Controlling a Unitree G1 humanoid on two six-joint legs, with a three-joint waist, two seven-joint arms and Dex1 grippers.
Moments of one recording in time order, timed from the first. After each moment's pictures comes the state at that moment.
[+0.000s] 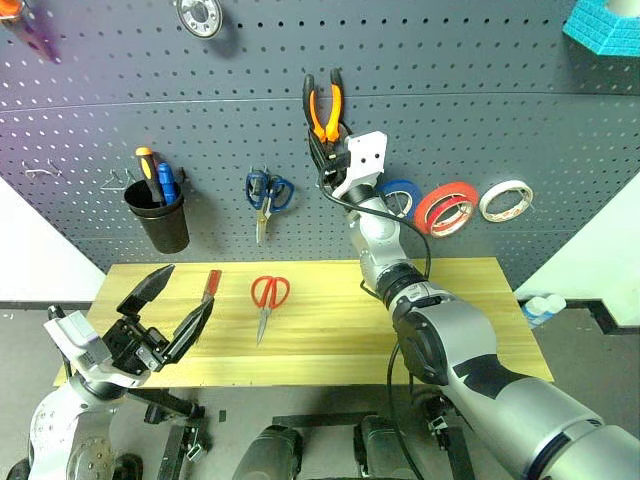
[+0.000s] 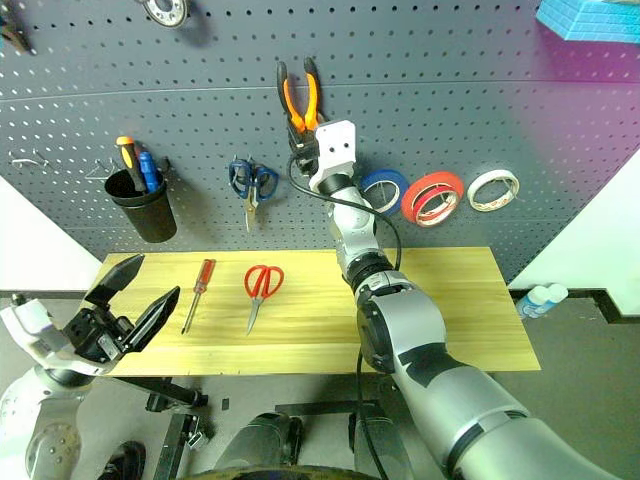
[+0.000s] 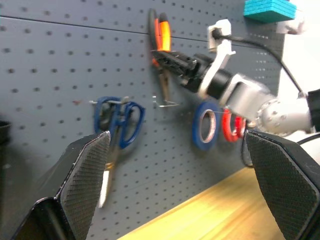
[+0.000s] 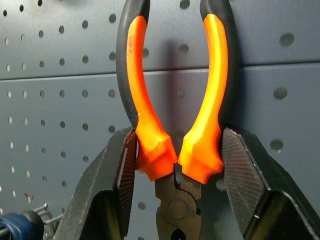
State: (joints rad) left arm 0.35 0.39 0.35 -0.37 -0.75 -0.16 -0.90; right arm -1.14 0.07 -0.16 1.28 0.02 -0.76 0.21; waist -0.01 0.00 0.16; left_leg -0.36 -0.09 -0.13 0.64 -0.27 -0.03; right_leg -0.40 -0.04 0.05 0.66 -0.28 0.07
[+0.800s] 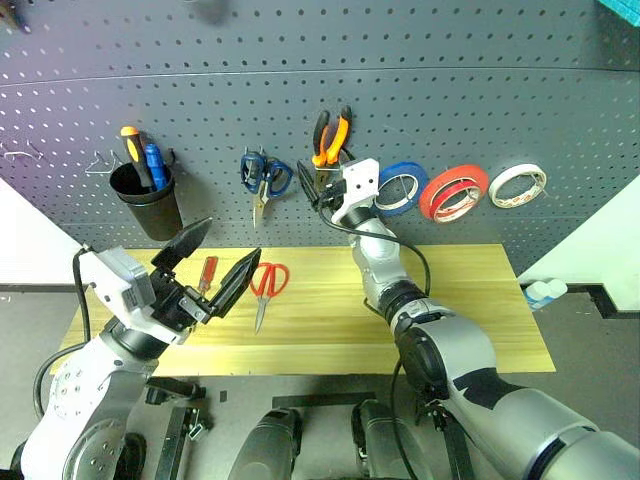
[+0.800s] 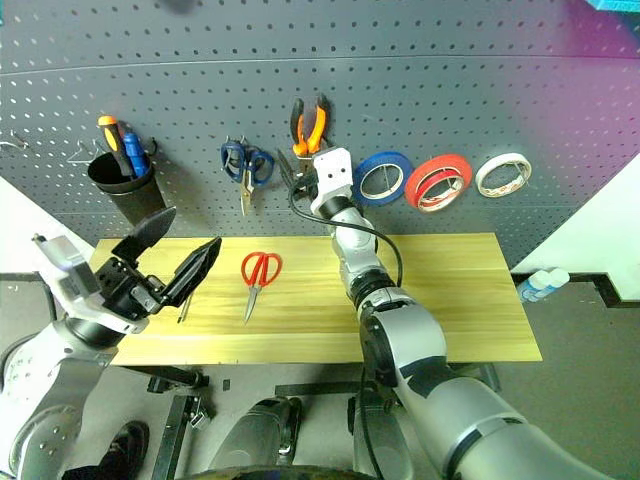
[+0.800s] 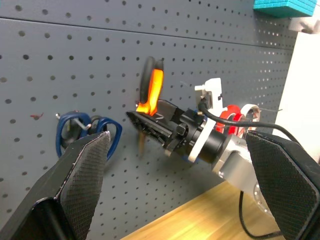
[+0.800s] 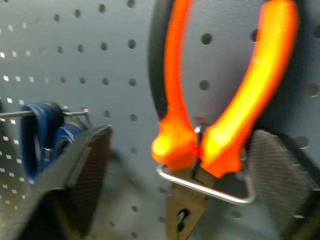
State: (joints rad) left arm 0.18 0.47 0.26 -0.75 -0.75 0.25 -0.44; right arm -1.05 0.08 -0.14 1.27 0.00 -0.76 0.28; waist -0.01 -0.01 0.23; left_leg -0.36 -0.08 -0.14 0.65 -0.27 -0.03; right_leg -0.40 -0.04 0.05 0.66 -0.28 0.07
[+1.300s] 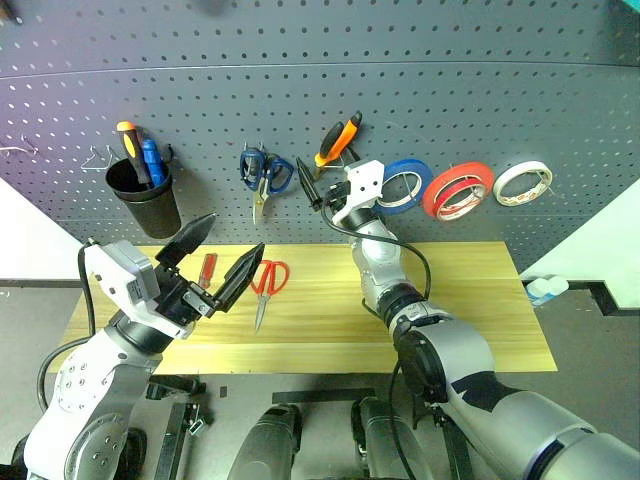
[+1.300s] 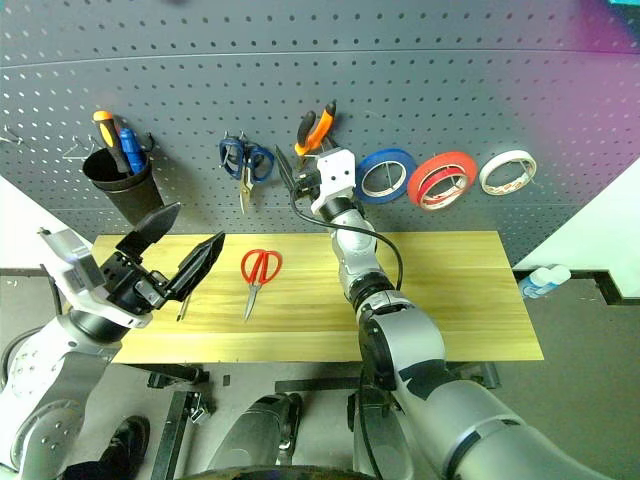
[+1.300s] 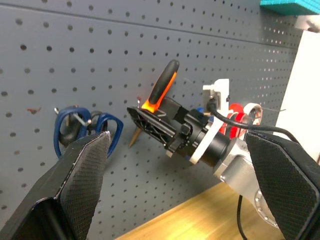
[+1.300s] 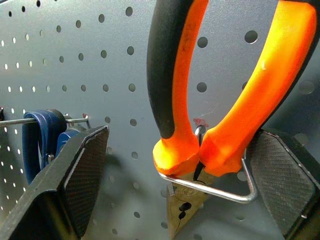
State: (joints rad) left arm 0.17 0.47 0.25 -0.75 -0.75 0.26 -0.44; right arm -1.00 0.09 -0.14 1.21 0.04 -0.85 0.31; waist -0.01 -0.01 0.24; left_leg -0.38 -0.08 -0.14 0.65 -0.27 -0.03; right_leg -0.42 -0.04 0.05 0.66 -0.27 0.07
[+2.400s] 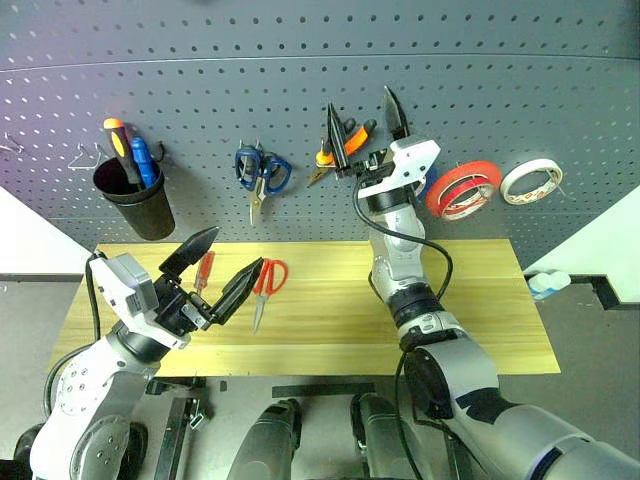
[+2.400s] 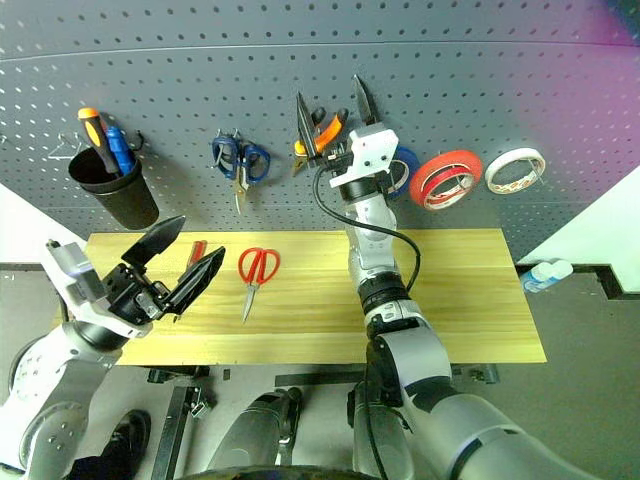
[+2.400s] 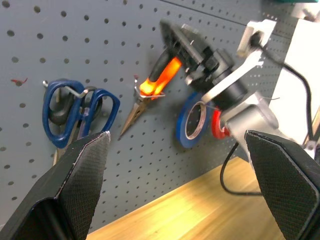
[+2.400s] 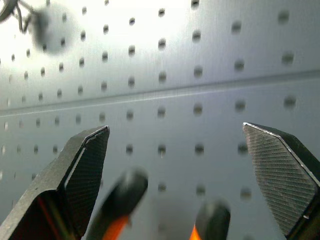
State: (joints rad) left arm 0.20 0.44 0.25 -0.67 -0.74 0.20 -0.58; right arm -0.91 0.07 -0.10 0.74 0.10 -0.80 0.28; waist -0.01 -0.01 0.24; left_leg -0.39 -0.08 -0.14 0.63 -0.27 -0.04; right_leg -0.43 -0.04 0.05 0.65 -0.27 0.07
